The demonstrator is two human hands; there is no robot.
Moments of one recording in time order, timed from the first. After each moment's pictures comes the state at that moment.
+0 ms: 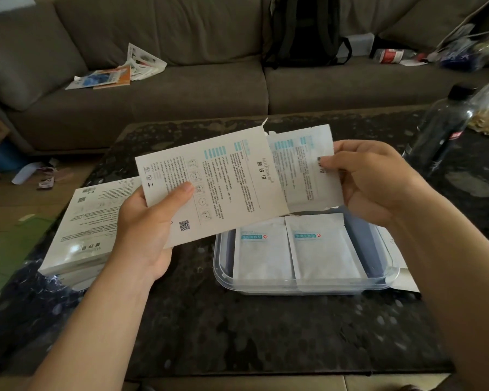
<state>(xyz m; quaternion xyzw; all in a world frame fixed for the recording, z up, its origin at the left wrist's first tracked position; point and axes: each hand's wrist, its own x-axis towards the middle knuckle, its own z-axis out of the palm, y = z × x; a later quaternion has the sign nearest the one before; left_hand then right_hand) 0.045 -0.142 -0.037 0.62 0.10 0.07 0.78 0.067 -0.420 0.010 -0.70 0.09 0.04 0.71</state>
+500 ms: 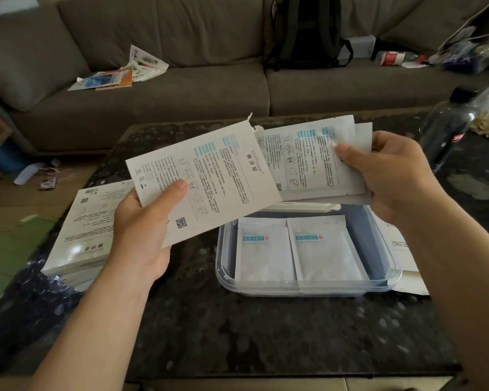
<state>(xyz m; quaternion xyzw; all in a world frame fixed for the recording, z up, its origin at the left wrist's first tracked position) 0.046 -0.138 -0.035 0.60 0.14 0.10 0.78 0.068 -0.427 0.012 -0.73 0.13 -0.09 0.67</state>
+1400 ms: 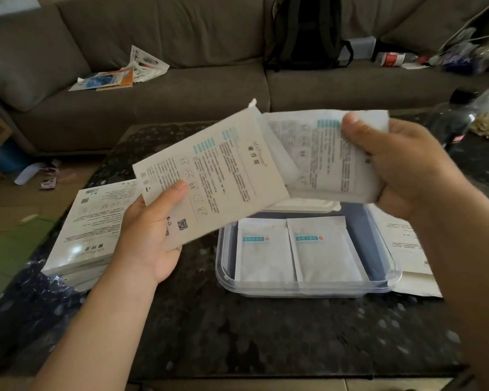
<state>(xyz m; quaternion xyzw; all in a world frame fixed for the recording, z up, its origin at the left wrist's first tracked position) 0.044 -0.139 -0.037 0.55 0.09 0.04 0.83 0.051 -0.420 0.043 -0.69 0.07 -0.05 0.71</state>
